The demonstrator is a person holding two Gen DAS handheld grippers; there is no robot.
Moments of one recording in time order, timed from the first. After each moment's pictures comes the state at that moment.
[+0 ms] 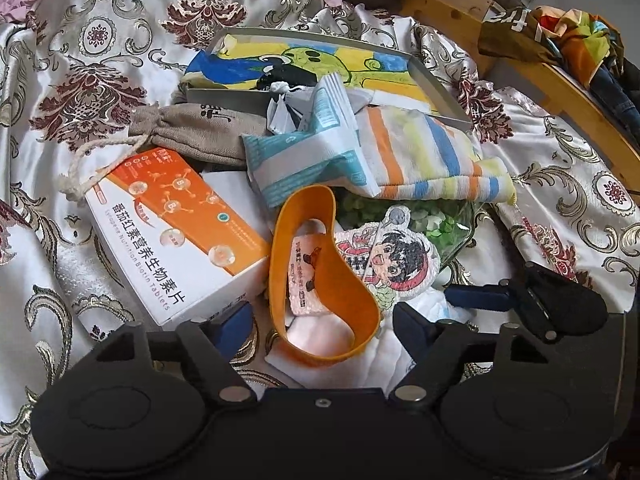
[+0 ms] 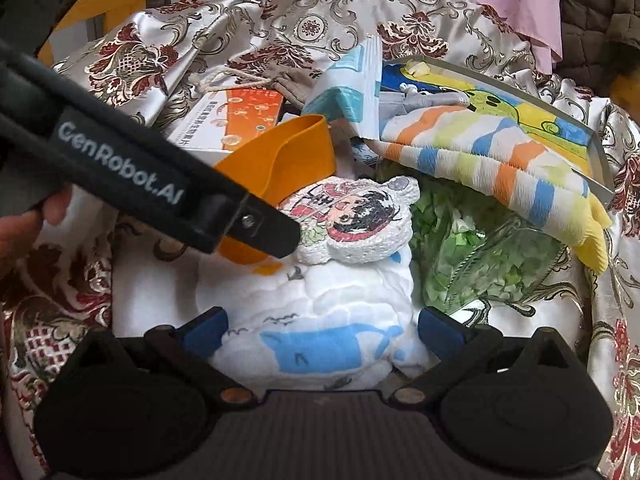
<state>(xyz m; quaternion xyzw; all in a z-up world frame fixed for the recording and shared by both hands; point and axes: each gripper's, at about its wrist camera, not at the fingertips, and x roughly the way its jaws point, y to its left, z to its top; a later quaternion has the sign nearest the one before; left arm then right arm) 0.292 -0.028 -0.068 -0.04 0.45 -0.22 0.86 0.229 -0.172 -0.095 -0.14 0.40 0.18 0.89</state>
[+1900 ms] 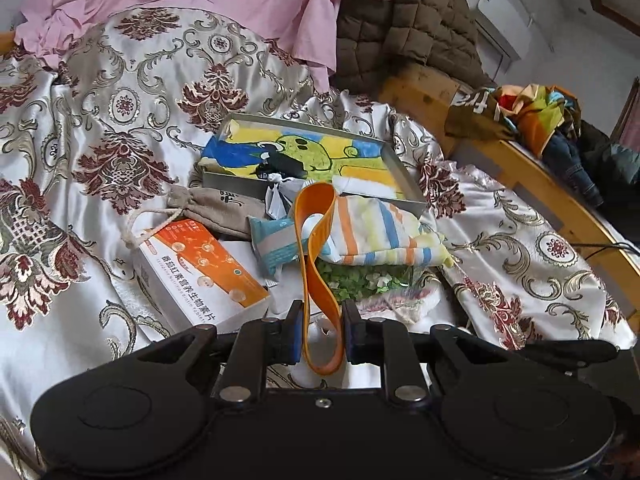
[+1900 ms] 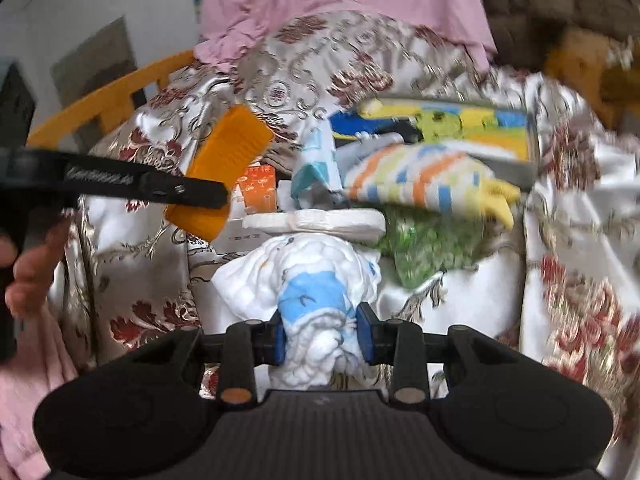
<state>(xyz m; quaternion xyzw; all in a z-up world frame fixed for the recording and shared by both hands) 0.226 0.010 -0.003 -0.09 0.35 -0.23 0.91 0.155 -0.214 -0.019 -0.01 0.36 0.15 0.92</state>
